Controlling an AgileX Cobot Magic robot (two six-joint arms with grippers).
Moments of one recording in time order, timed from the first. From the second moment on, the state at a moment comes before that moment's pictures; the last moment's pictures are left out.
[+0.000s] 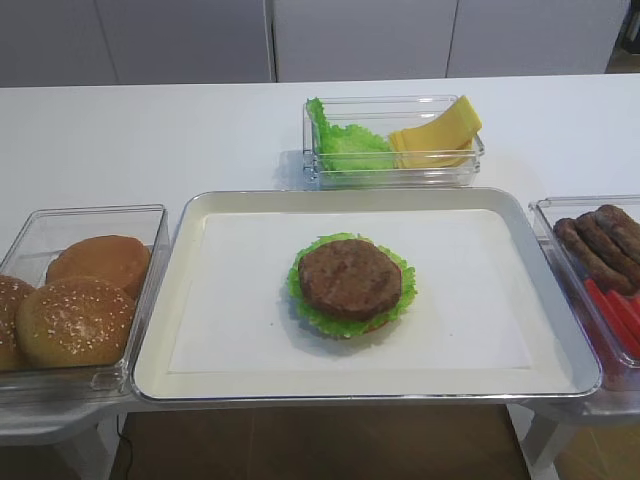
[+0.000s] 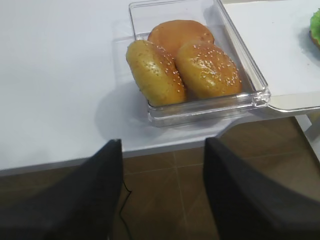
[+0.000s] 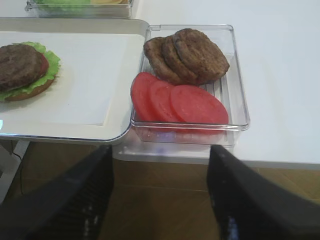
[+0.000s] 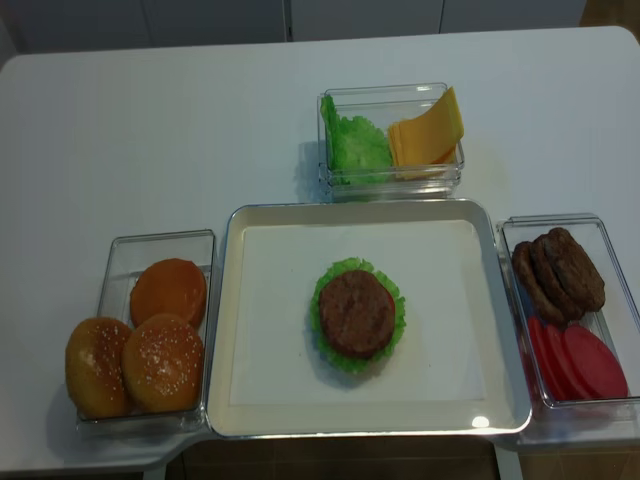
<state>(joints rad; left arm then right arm) -0.05 -0.02 -0.49 -0.02 1.18 -0.04 0.13 -0.02 -0.49 0.09 1.13 0.02</state>
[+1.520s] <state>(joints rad) -0.05 -0.02 -0.49 -0.02 1.18 -0.04 0.06 -0.02 -0.49 0.09 1.13 0.02</state>
